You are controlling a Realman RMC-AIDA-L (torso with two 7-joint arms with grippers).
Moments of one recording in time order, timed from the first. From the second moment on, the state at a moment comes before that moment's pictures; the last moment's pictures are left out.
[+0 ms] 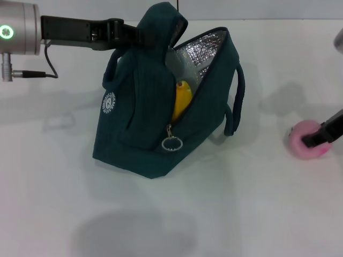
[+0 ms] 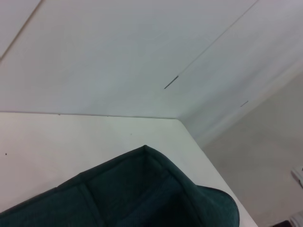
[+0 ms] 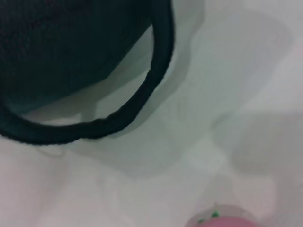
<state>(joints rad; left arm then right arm) -0.71 -2.00 0.76 0.87 1.99 1.60 -2.37 0.59 2.01 -1.28 -1.29 -2.57 -1.54 2.52</state>
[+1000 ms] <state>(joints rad) -0.71 -2.01 0.77 0.87 1.95 1.62 -2.38 0.62 2.01 -0.77 -0.78 -1.58 -1.68 1.56</state>
